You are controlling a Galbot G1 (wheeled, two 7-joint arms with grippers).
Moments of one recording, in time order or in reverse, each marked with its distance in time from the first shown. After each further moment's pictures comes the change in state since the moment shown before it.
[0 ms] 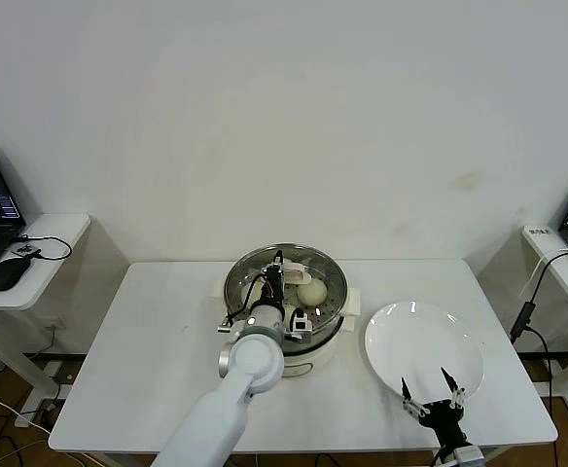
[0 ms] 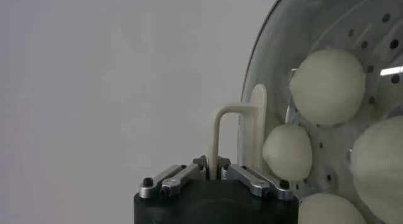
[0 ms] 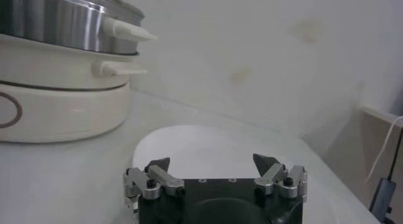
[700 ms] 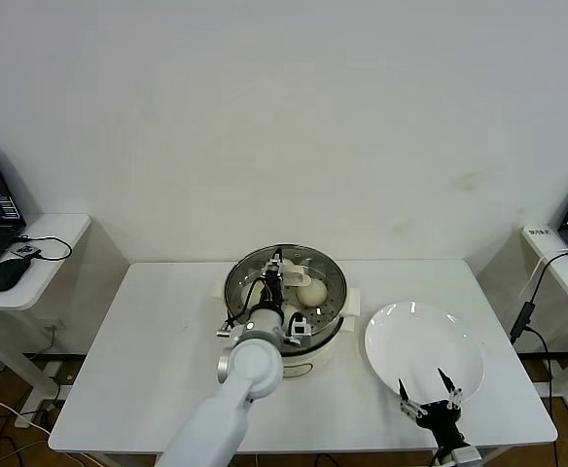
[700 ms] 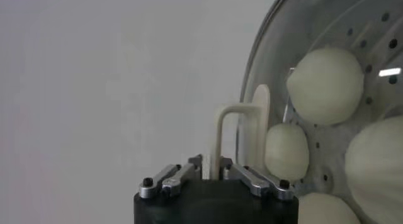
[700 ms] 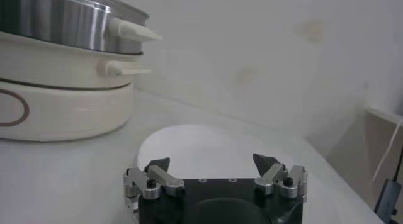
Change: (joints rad) left arm 0.034 -0.005 -0.015 -0.019 0.001 -0.008 -0.024; right arm -0.003 -0.001 -0.008 -0.001 -0.005 0.004 -0.005
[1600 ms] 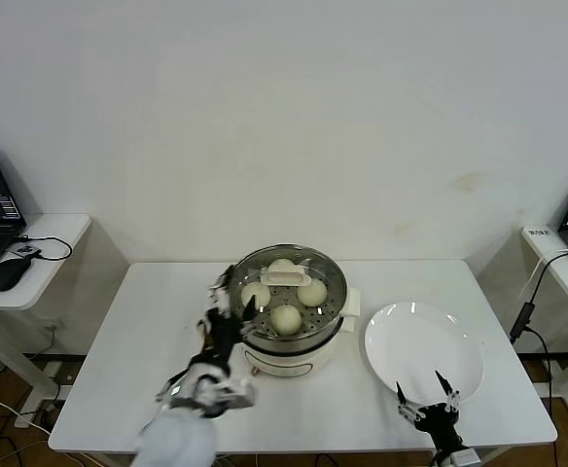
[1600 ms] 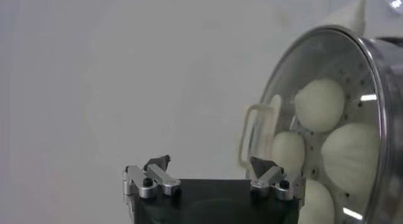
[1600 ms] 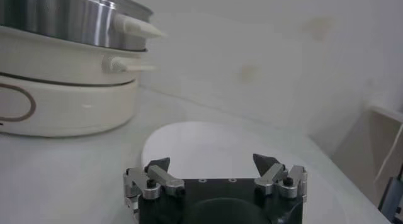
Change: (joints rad) left arm 0.415 0.197 -0.197 -0.450 -0.486 -0.090 -0.224; right arm -0.018 -0.013 -0.016 0.008 0.013 0.001 -0.001
